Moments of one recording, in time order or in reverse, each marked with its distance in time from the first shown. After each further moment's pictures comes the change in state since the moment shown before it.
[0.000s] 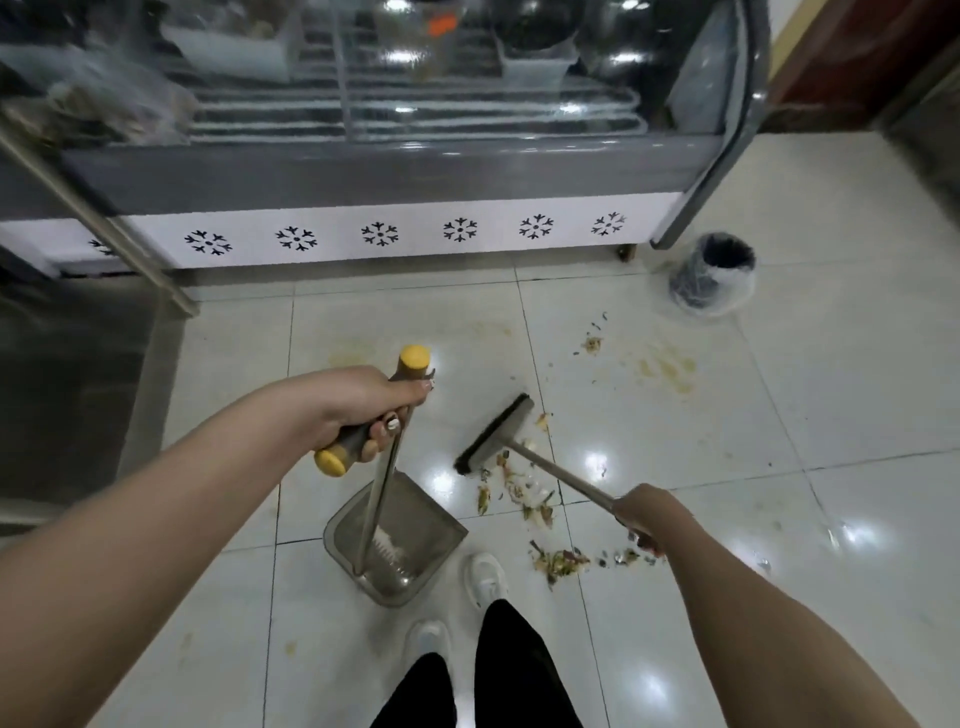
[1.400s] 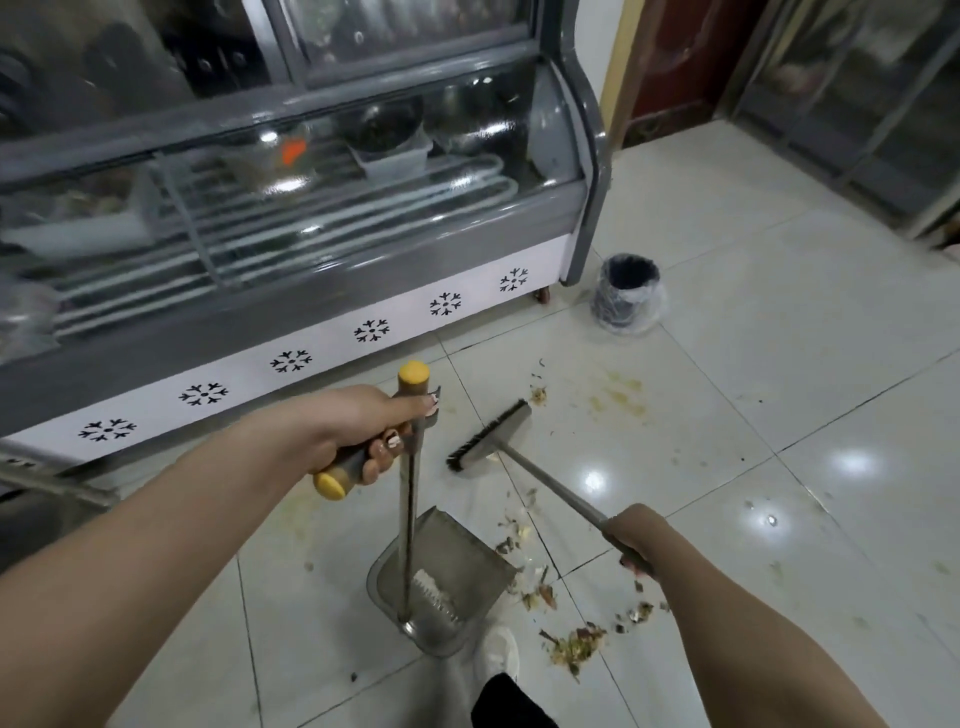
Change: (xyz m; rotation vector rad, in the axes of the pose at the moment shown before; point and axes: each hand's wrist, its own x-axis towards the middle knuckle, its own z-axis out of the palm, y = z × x) left_hand 0.045 0.214 0.031 0.223 -0.102 0.066; right_hand 0.081 0.006 -0.104 0.588 -0.074 0.109
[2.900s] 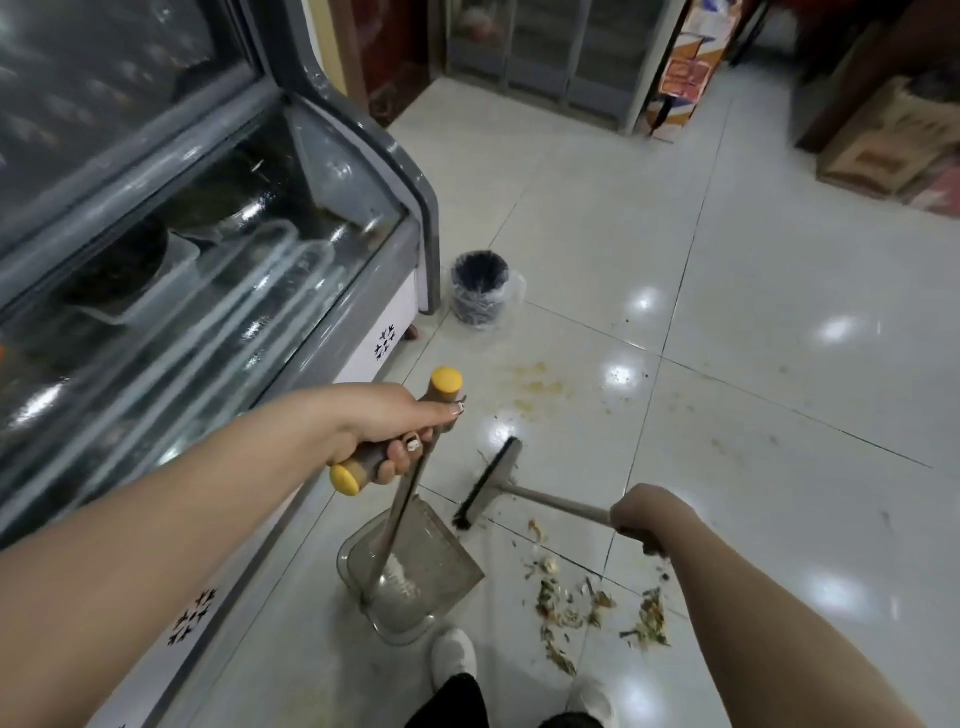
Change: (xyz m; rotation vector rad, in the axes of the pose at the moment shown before) left_hand 0.192 0.261 -0.149 0.705 -0.468 0.093; right_hand -0.015 -0.221 -0.043 0.086 0.065 0.389
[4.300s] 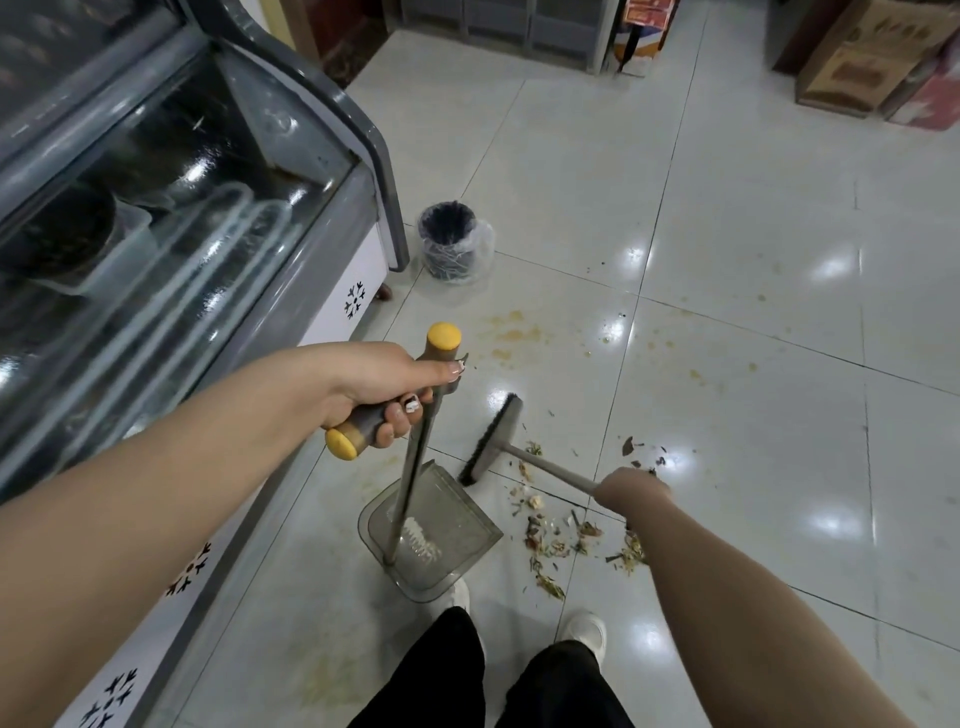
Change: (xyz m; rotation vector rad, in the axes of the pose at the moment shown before) left_hand -0.022 -0.008 0.106 0.086 0.017 0.004; right_hand 0.013 0.089 0.091 0.022 0.078 0.022
